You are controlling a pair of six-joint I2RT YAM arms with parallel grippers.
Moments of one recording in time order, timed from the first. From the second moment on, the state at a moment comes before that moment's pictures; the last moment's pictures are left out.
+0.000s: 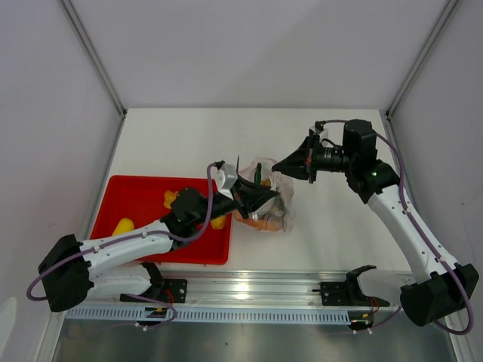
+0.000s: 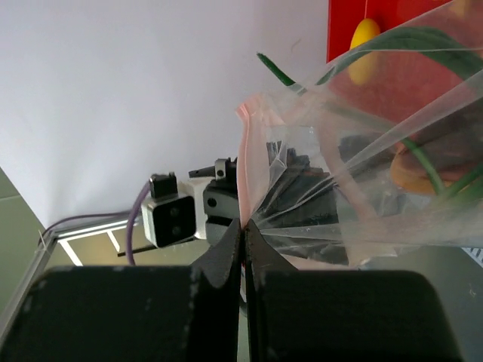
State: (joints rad) left arm -0.96 1.14 0.61 0.84 0.32 -0.22; right arm 0.36 1.17 1.19 -0.33 -0.96 1.35
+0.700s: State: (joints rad) left arm -0.93 1.17 0.90 0.18 0.08 -0.66; right arm 0.36 1.19 1.30 -0.62 -0.82 1.00
